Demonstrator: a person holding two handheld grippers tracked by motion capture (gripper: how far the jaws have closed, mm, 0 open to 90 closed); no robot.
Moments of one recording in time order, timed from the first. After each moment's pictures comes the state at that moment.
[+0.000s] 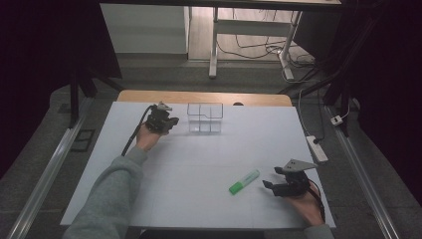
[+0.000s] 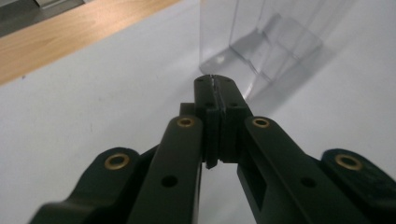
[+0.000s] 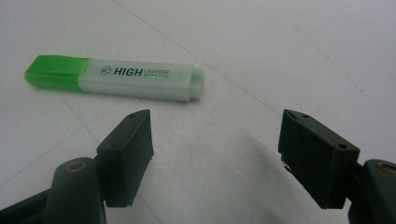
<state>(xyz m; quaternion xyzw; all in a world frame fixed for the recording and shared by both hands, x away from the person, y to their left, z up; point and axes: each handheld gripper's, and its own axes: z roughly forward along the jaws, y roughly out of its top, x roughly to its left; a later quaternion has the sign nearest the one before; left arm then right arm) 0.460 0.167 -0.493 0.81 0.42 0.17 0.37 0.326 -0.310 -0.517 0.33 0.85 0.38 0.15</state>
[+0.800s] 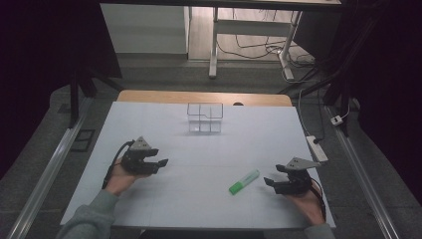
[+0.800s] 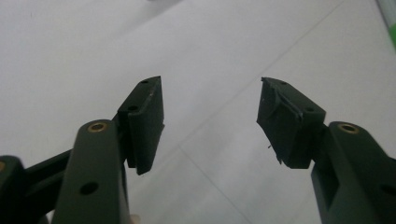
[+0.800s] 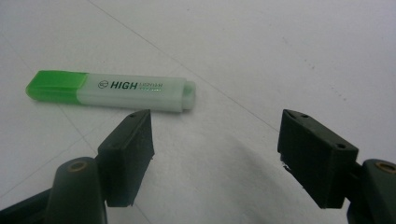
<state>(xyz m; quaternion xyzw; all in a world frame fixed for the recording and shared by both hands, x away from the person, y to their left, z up) 0.316 0.199 -0.498 0.83 0.39 0.13 0.38 0.328 -0.314 -0.511 0.33 0.84 0.40 0.16</state>
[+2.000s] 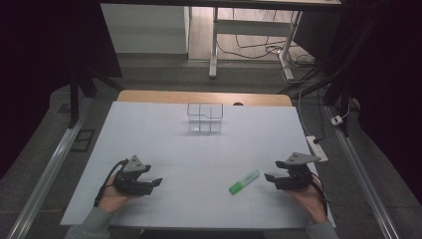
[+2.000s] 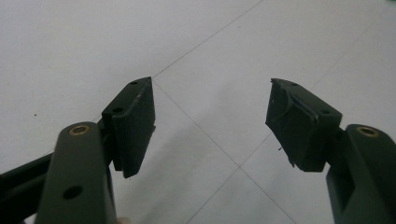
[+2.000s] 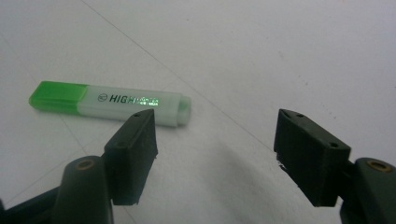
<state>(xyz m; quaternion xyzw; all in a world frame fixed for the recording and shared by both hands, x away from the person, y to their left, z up) 0.272 0.202 -0.514 0.84 0.39 0.14 0.36 0.338 -0.311 -0.498 0.32 0.85 0.39 0.16</state>
